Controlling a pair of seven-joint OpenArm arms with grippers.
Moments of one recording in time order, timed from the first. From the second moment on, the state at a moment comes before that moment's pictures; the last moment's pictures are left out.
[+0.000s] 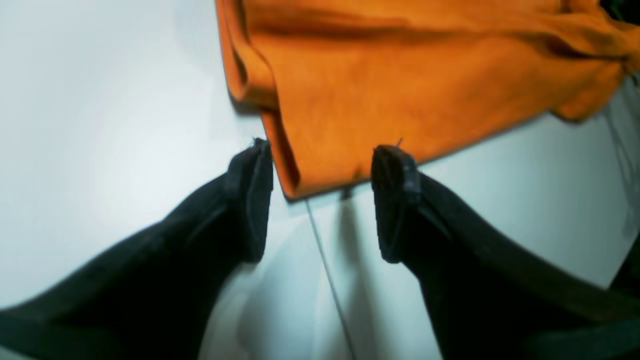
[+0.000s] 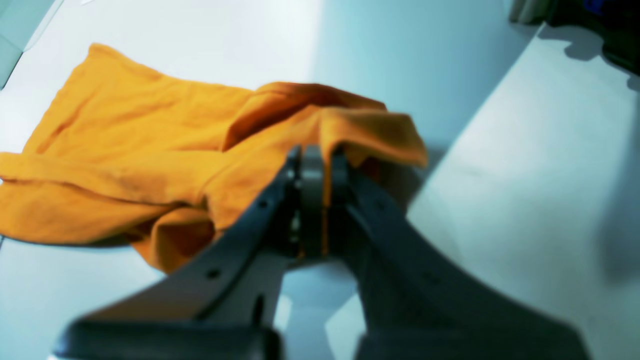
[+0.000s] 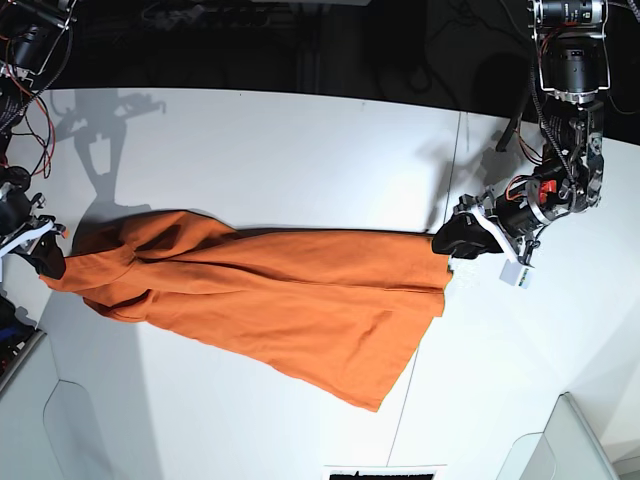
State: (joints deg) left arm -4.0 -20.7 -8.9 70.0 -42.3 -37.9 41.1; right arm 3.5 21.5 29.8 80.2 40.1 32.6 -44.8
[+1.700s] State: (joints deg) left arm -6.0 -29.3 -3.2 91.1 -58.3 -38.0 58.0; right arm -0.8 23.0 33.0 80.2 41.7 32.6 -48.0
